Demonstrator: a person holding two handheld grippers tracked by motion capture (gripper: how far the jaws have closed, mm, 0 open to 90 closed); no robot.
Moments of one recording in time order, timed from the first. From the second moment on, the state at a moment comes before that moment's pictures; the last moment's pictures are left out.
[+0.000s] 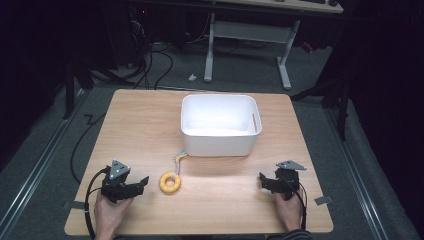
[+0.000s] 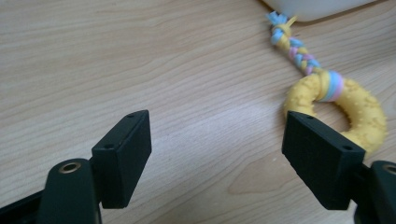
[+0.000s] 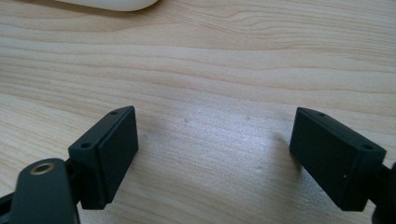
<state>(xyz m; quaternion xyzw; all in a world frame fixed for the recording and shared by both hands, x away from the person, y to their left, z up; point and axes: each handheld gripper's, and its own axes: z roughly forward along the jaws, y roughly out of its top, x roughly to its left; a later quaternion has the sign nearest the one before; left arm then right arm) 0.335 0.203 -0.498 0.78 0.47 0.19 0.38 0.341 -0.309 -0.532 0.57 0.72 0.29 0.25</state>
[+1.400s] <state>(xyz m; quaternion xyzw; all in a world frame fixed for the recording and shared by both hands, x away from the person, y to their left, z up) 0.370 0.127 -0.493 0.85 0.43 0.12 0.27 0.341 -0.309 -0.532 0.57 0.72 0.29 0.24</state>
